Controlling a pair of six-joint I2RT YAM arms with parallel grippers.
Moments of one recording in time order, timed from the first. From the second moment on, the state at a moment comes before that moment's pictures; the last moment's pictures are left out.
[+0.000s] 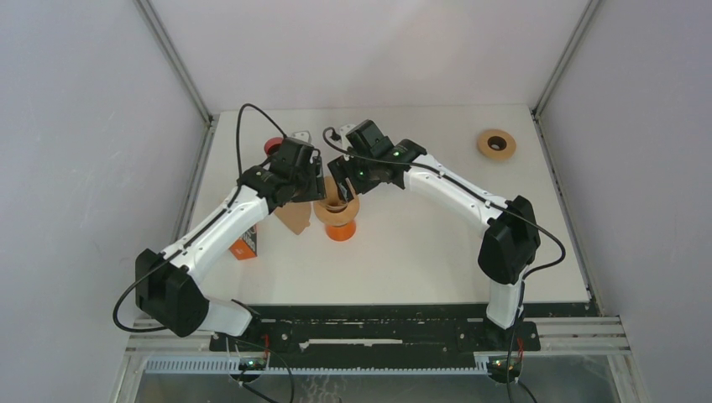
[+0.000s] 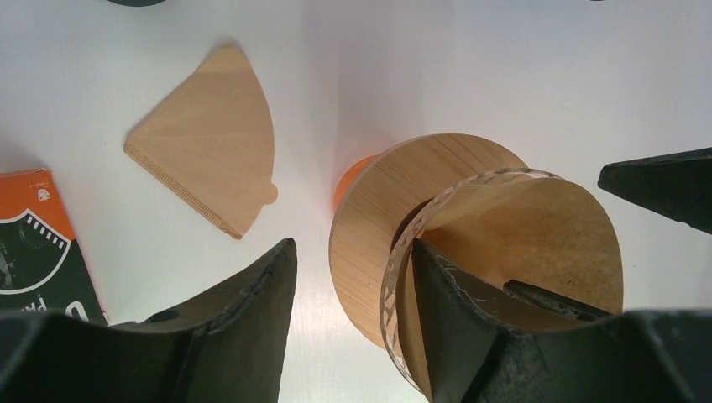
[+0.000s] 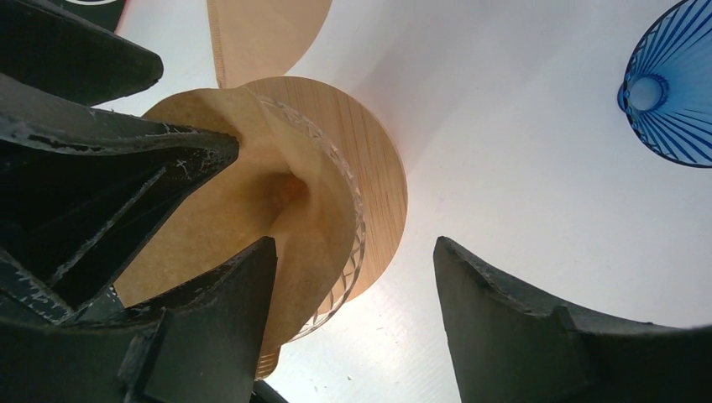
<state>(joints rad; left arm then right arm) -0.52 1.39 1.22 -0.69 -0.20 -0.50 0.78 1.86 1.75 -0.76 -0.08 0.15</state>
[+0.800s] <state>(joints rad) -0.52 1.38 1.22 -0.68 -0.16 -0.50 0.78 1.86 1.76 -0.75 -0.11 0.15</state>
